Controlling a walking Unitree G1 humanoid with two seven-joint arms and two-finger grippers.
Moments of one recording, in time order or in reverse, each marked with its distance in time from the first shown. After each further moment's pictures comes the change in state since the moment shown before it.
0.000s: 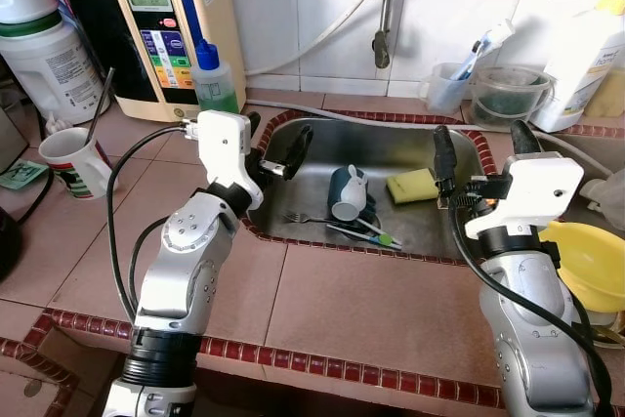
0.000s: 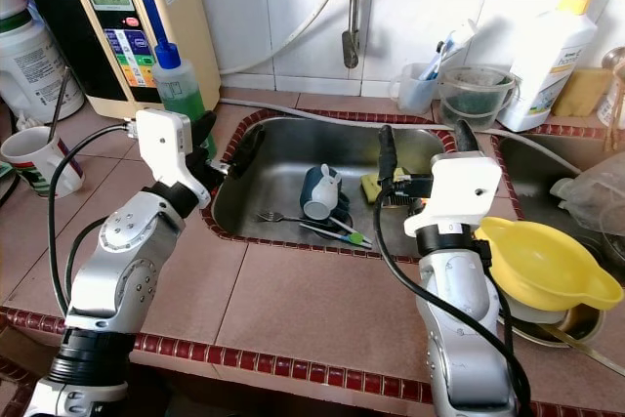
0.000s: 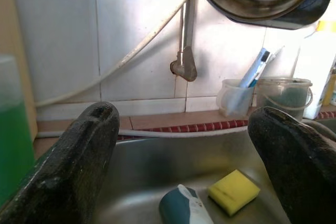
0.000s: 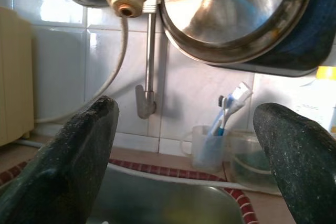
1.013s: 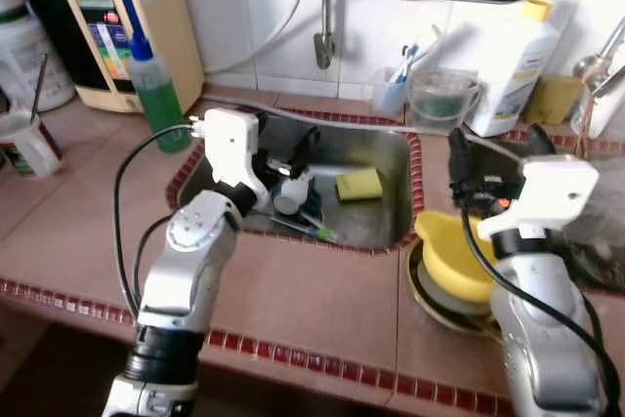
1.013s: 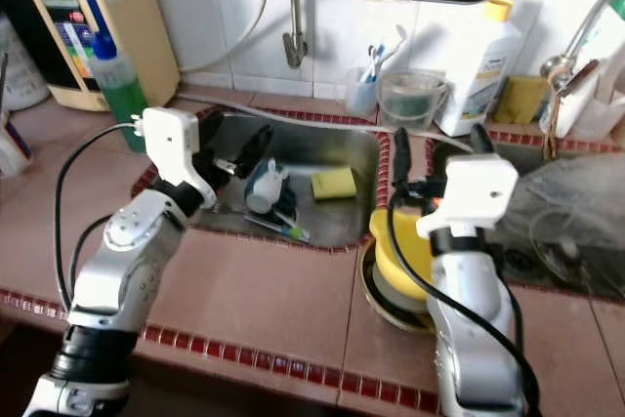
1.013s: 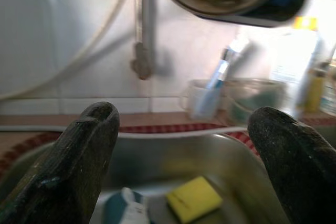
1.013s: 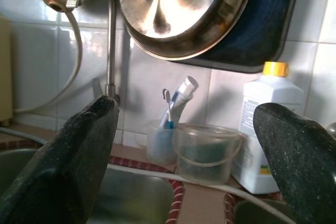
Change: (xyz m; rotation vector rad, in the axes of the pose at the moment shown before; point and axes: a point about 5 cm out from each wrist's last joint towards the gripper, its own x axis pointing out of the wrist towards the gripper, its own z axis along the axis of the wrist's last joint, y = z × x) left arm -0.001 0.006 0.000 0.004 0.004 0.017; right arm 0.000 0.000 -0.002 0.003 0.006 0.011
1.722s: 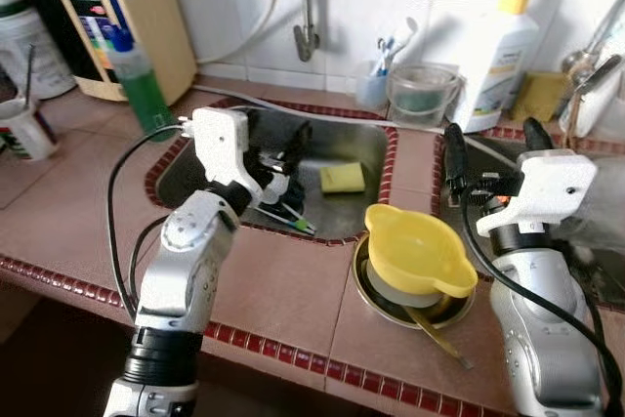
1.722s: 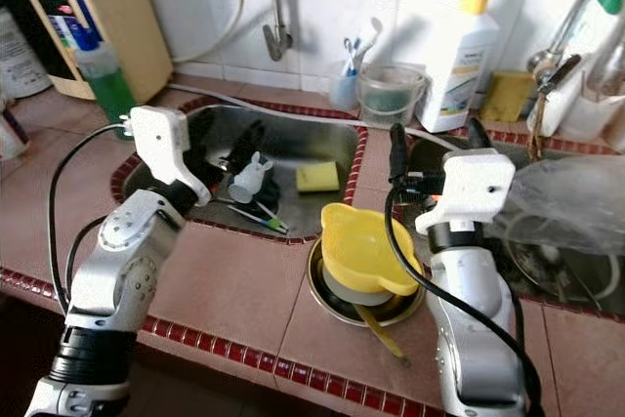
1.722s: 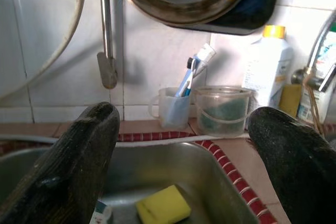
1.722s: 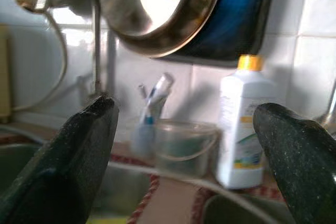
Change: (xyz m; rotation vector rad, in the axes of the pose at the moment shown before) left arm -0.004 -0.006 0.005 0.012 -0.029 -0.054; right arm -0.005 -0.004 -0.002 0.025 0.022 0.001
